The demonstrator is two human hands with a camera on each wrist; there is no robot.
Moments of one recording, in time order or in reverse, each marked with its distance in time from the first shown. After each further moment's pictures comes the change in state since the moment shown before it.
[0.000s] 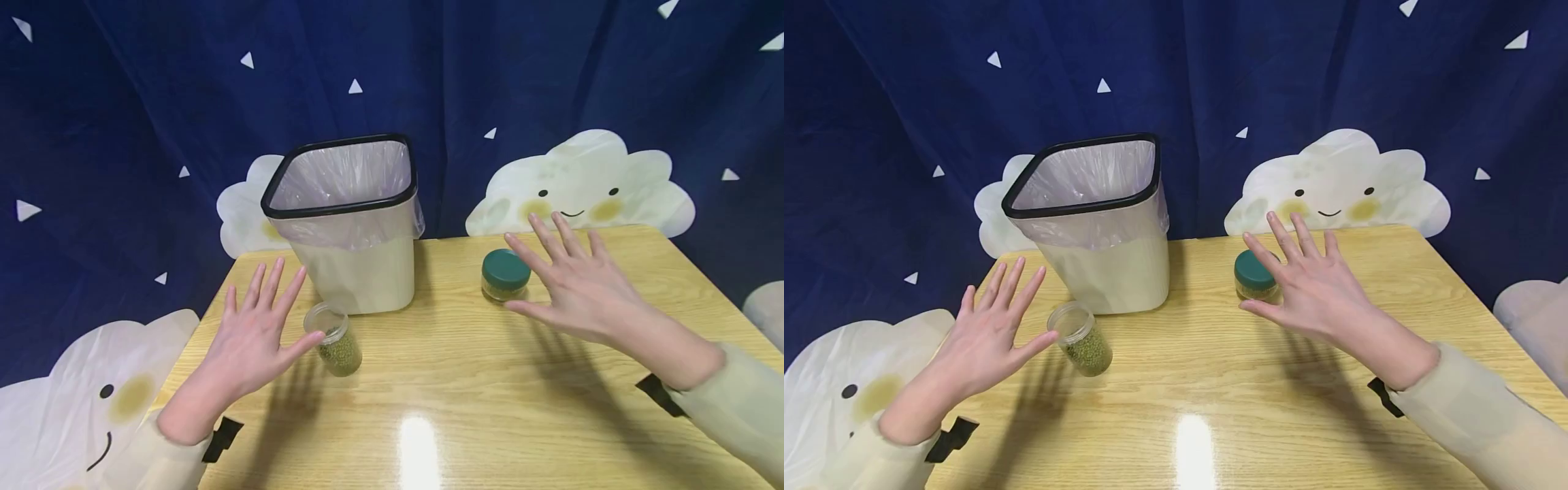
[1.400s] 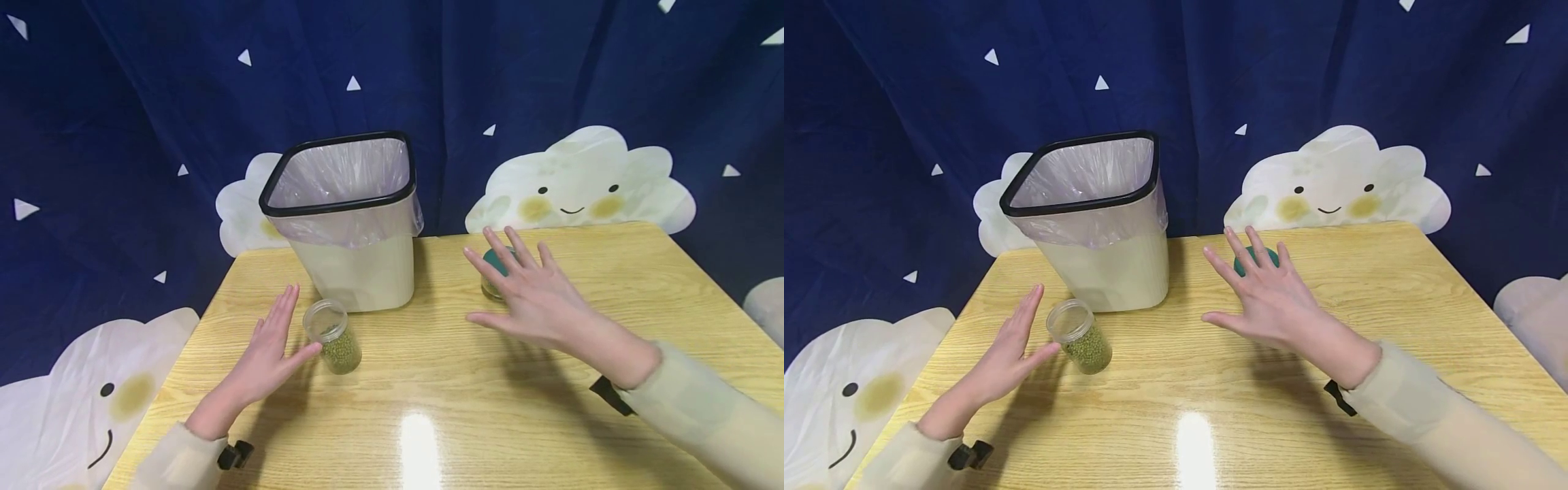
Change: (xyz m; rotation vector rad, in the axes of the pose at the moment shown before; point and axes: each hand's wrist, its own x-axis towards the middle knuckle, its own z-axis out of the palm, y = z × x) left_hand -0.013 -0.020 0.070 -0.506 -0.031 -0.070; right_hand 0.020 -0.036 0.023 0.051 -0.027 -0.081
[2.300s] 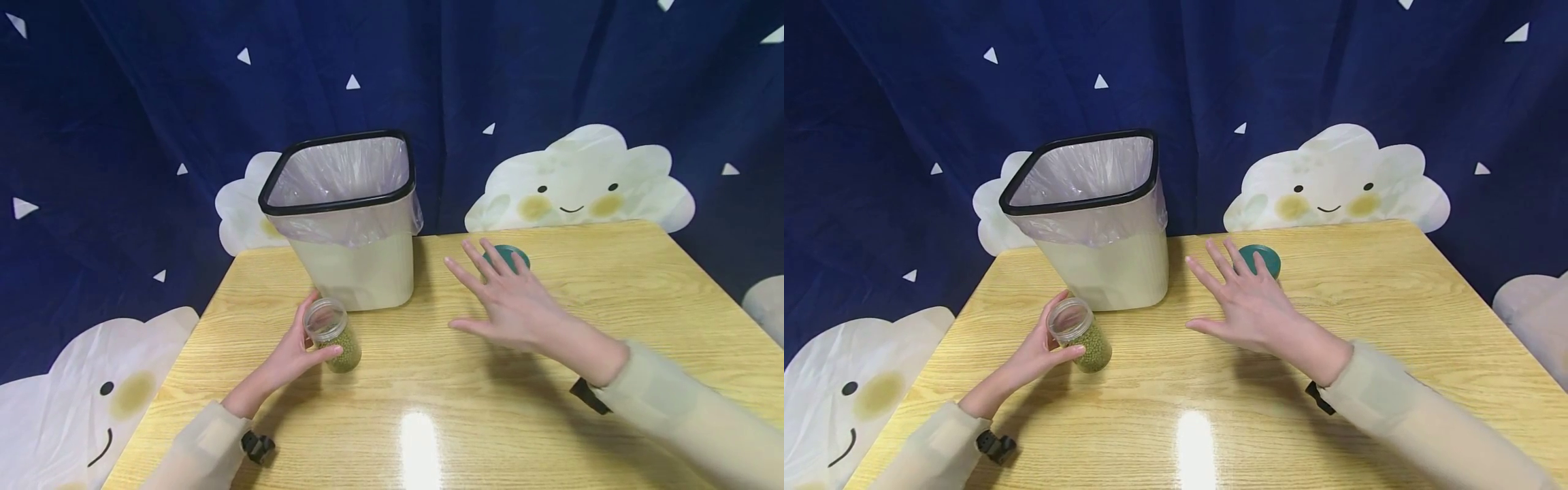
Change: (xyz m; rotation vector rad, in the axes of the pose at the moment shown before) left_hand 0.021 -0.012 0.040 -0.655 -0.089 -0.038; right_hand 0.010 -0.016 0.016 0.044 -0.054 -0.036
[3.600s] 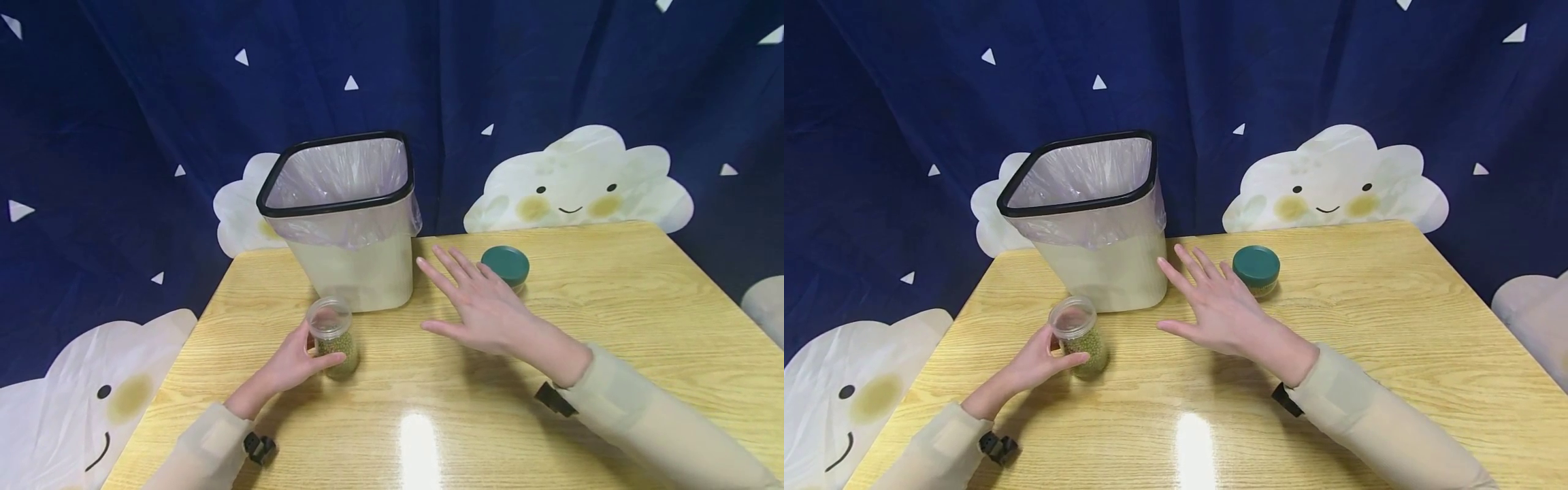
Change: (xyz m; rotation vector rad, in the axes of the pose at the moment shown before) left_hand 0.002 0.000 0.006 0.186 -0.007 0.002; right_hand 0.019 -0.023 0.009 0.122 0.077 -0.071
